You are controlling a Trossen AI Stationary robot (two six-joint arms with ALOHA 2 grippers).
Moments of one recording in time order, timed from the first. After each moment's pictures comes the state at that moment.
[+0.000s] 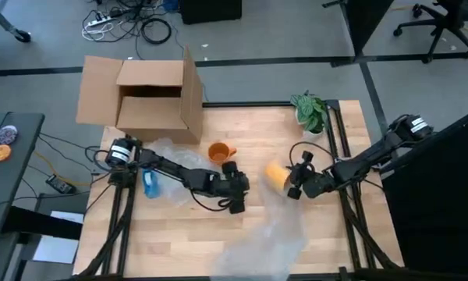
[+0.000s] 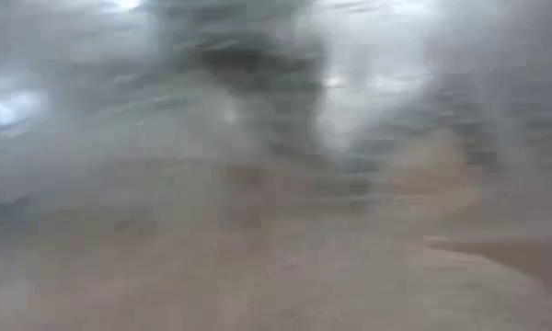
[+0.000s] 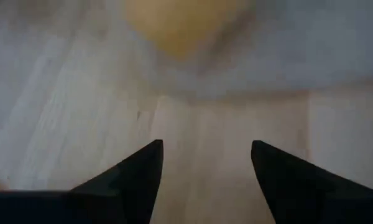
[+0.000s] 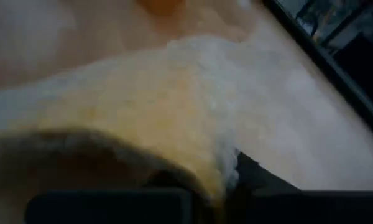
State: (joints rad) left arm -0.22 1.91 1.24 -0.06 -0.37 -0.15; right arm 0.45 1.18 0.28 0.12 0.90 0.24
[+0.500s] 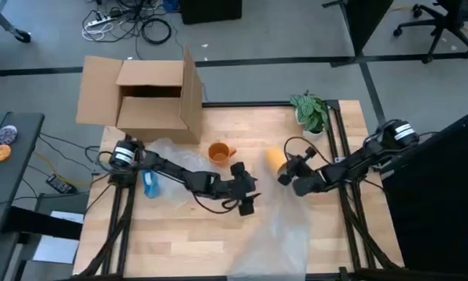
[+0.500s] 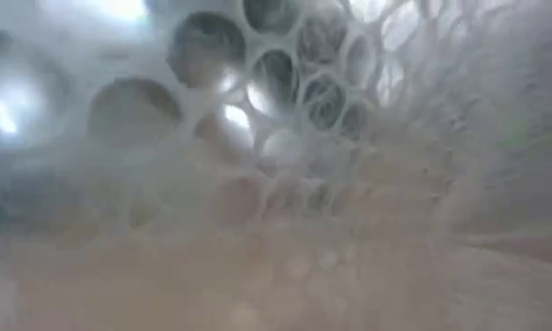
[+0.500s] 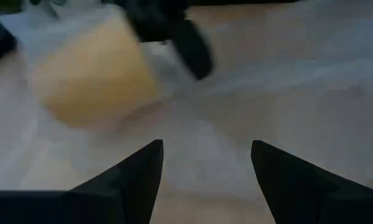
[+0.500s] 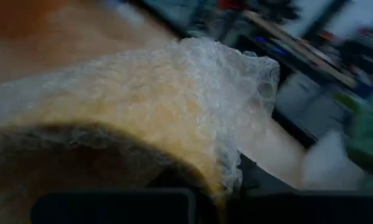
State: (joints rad) left arm -0.22 1.98 1.24 0.21 -0.41 -0.14; right arm 0.31 1.44 0.28 0.37 1.28 0.39
